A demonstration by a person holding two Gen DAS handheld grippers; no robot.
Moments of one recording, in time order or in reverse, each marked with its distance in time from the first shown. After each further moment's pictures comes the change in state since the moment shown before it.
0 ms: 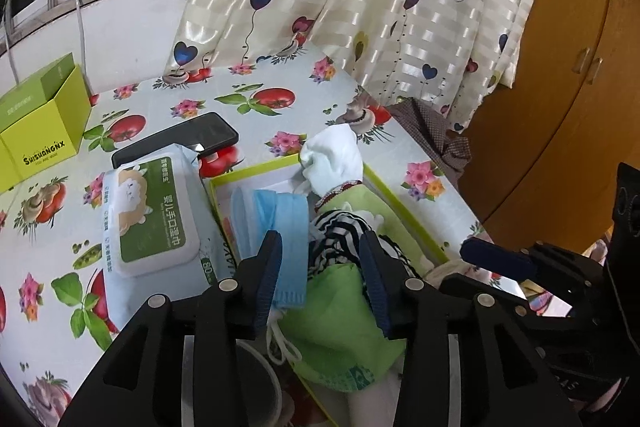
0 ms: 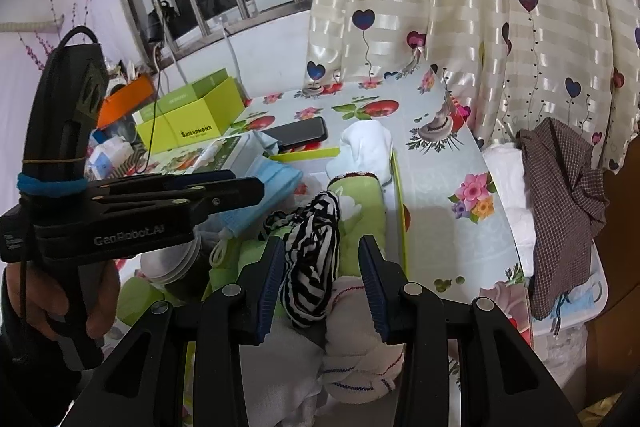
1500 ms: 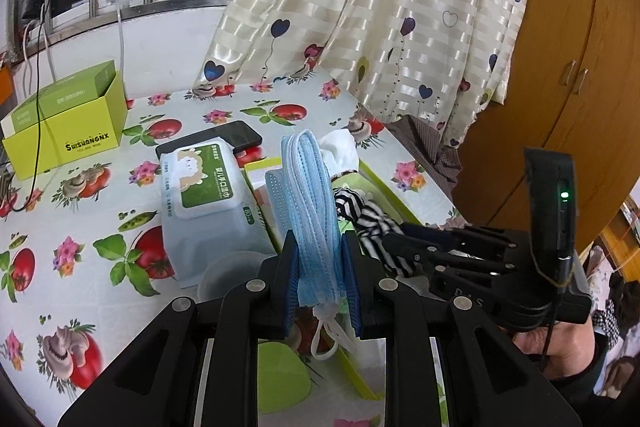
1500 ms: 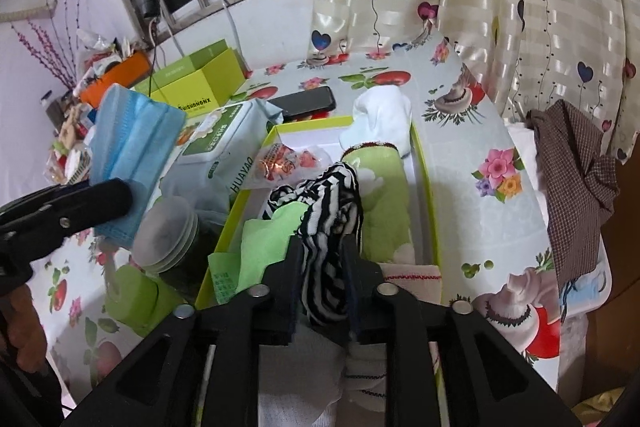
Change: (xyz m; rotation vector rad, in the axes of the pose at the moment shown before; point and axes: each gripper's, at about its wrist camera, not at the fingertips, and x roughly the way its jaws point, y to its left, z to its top) left arm -0.074 -0.002 -0.036 -0.017 -0.083 0.030; right arm 0.024 0.012 -0.007 -0.005 0.086 -0.002
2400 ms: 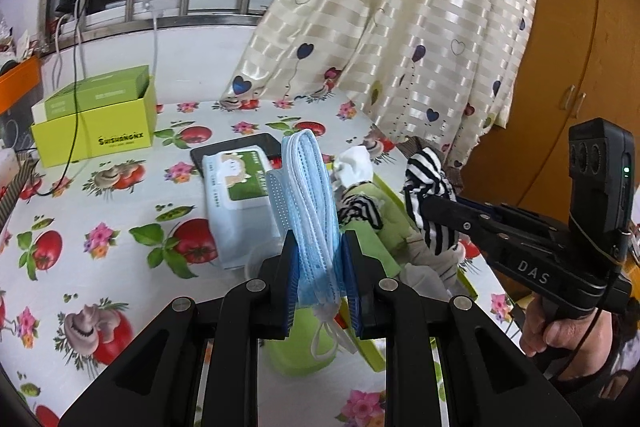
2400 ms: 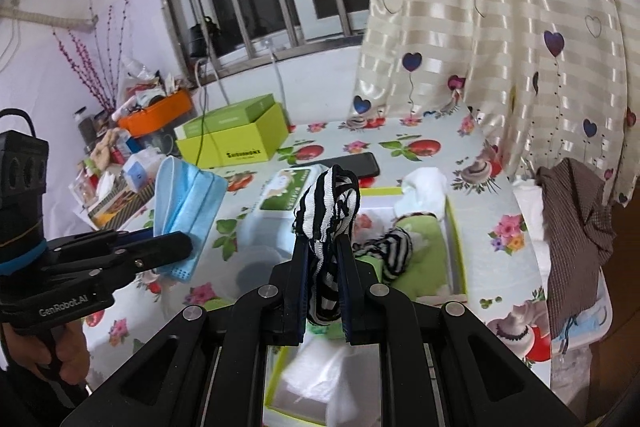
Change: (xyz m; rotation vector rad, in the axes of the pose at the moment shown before) left arm -0.050 0.024 -0.016 -0.050 -0.075 0.015; right arm -0.061 0.050 0.016 -0.058 -0.168 0.055
